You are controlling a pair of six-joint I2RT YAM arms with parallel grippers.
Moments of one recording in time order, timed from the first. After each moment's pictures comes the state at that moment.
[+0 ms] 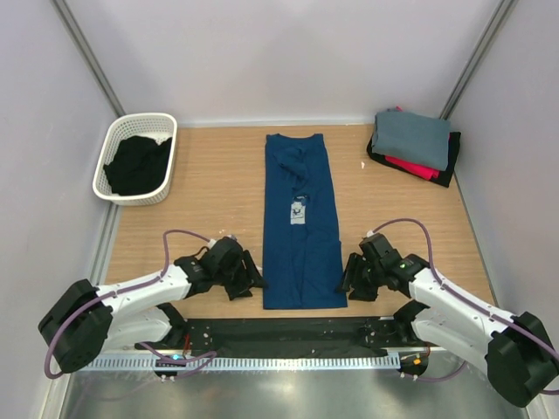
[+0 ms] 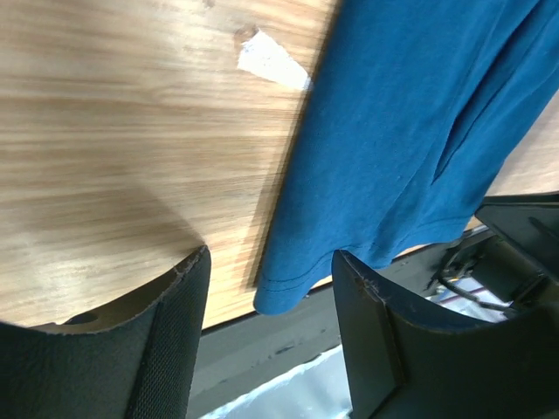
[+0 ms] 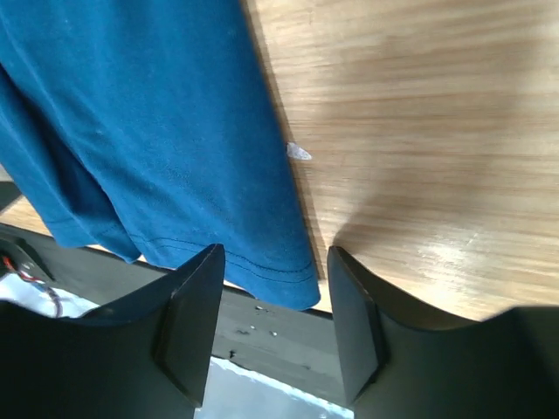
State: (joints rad) left arm -0.81 1.10 0.41 -0.27 0.14 -1.21; right arm 0.56 0.89 0.37 -0.60 -0.23 0.90
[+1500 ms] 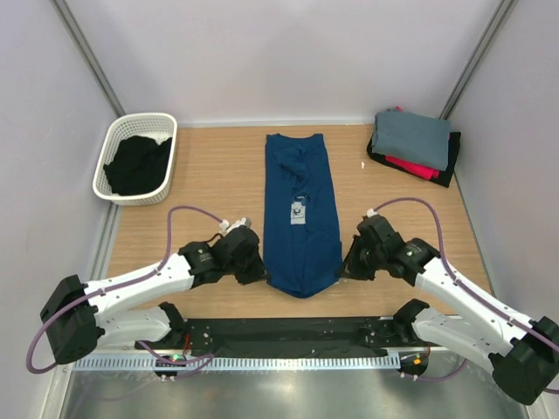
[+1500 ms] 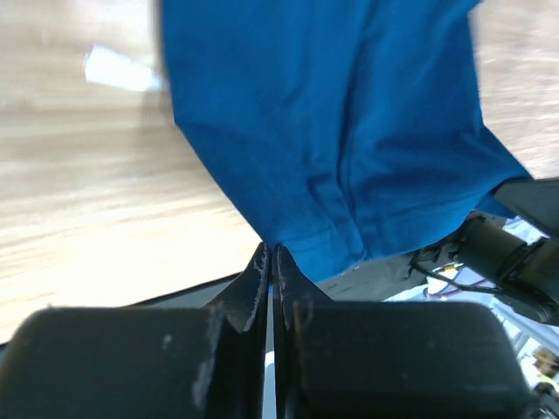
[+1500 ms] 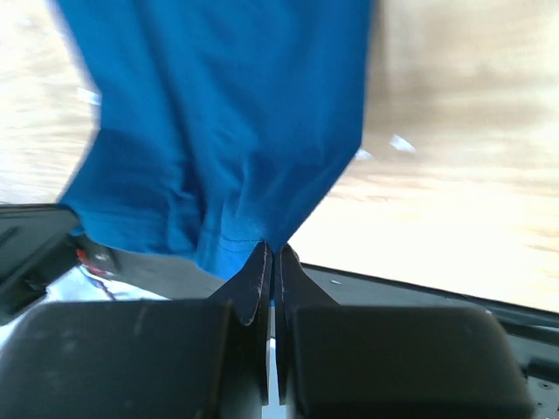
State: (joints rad) left arm -0.96 1.12 0.66 -0.48 -0.02 -1.19; right arm 0.63 0.87 0.60 -0.74 -0.15 0.98
